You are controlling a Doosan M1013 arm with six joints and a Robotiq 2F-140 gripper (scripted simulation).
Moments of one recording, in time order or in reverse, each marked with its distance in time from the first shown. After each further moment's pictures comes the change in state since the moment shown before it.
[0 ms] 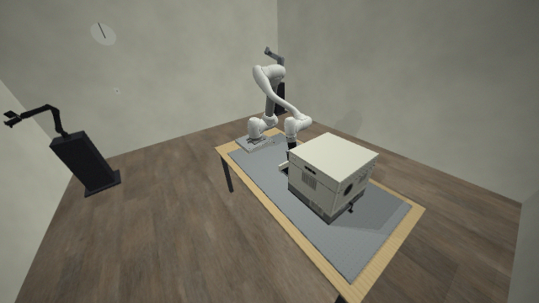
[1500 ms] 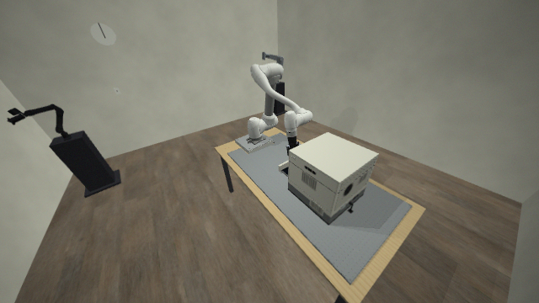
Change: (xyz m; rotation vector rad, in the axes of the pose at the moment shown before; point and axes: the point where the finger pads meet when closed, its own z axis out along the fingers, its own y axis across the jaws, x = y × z) arm 0.009 0.000 -0.051 0.000 0.000 0.000
